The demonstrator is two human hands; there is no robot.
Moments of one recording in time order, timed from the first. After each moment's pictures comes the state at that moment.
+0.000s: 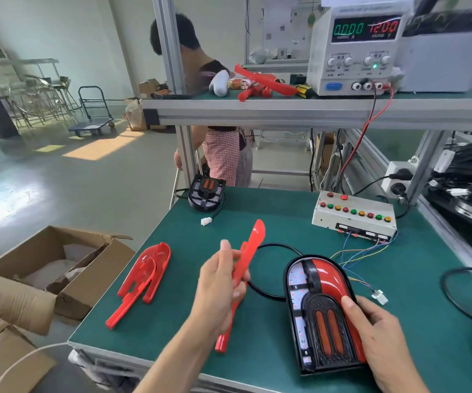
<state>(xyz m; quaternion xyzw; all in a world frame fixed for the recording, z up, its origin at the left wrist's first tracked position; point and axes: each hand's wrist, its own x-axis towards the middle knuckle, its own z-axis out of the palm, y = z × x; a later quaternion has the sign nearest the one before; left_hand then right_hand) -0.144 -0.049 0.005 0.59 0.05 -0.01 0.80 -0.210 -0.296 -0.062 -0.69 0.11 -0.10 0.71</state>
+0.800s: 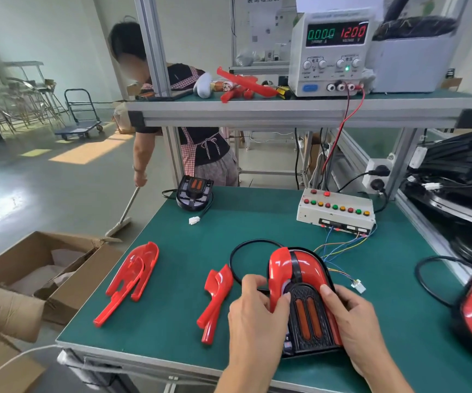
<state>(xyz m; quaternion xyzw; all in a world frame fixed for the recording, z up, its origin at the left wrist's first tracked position) -0.217 -0.120 -0.016 0.85 0.03 0.11 0.51 -0.204 -0.297 -0.077 -0.66 0.08 -0.11 0.73</state>
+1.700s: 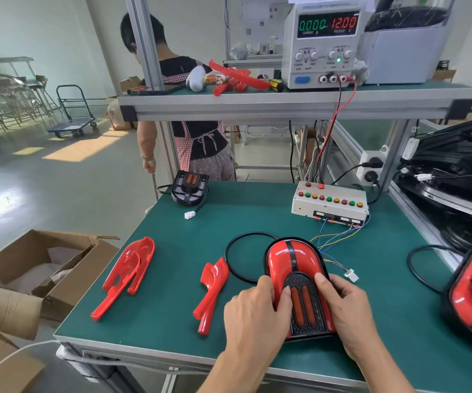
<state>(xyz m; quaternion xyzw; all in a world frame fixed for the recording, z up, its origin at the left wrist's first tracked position) -0.213 -0.124 -0.036 0.93 -0.09 0.20 0.29 -0.204 -0.297 -0.073 -0.66 0.09 -0.12 0.74</state>
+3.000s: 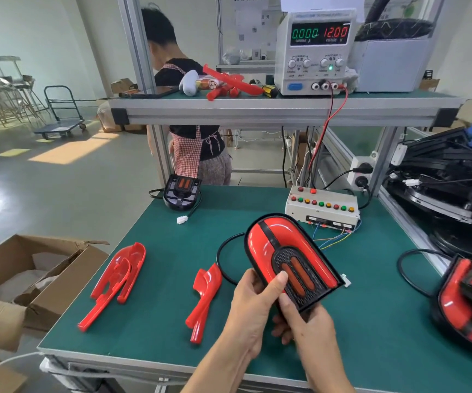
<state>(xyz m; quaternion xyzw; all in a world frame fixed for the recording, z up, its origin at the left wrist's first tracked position) -0.187 -0.132 -0.031 0.57 0.00 -0.13 0.81 -0.226 -0.236 -0.065 -0.66 0.14 -0.12 0.73</state>
